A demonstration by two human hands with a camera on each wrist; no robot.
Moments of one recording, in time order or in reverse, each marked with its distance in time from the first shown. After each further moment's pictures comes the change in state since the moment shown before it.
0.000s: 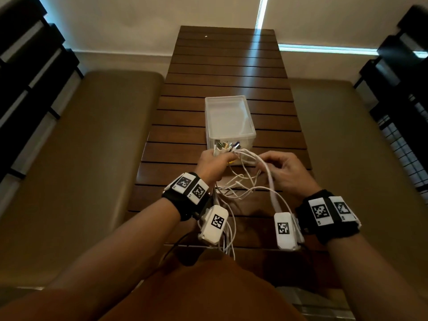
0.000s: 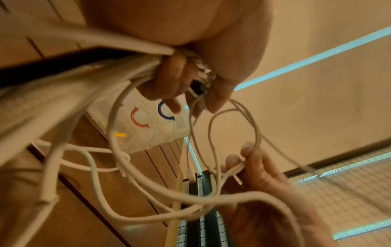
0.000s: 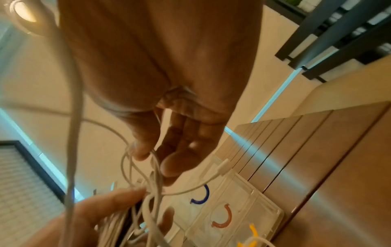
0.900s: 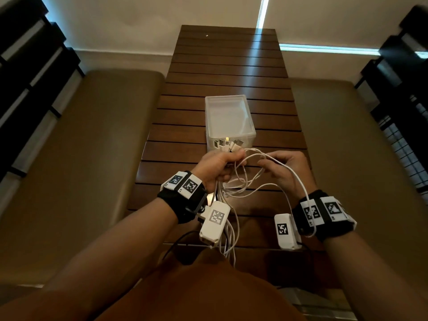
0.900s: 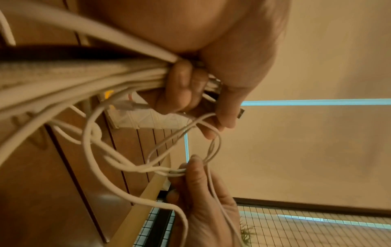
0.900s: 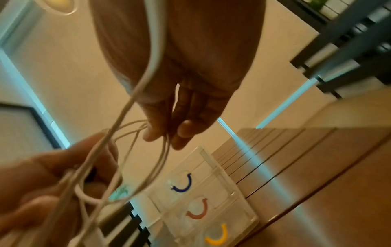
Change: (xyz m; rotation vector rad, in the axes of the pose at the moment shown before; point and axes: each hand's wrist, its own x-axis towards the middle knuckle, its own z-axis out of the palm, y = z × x) left_hand -0.013 0.009 -0.005 -0.279 -0.381 -0.077; right_hand 0.005 0.017 0.002 -0.092 0.304 -0.033
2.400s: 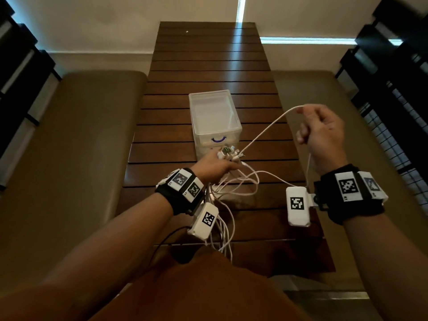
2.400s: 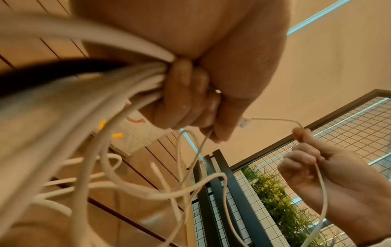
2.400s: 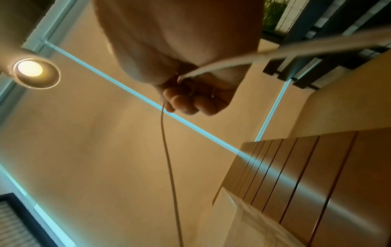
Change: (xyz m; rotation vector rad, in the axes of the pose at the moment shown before) left_hand 0.007 -0.004 0.014 0.547 -0.041 0.032; right_hand 0.010 -0.050 -0.057 0.291 0.377 0.035
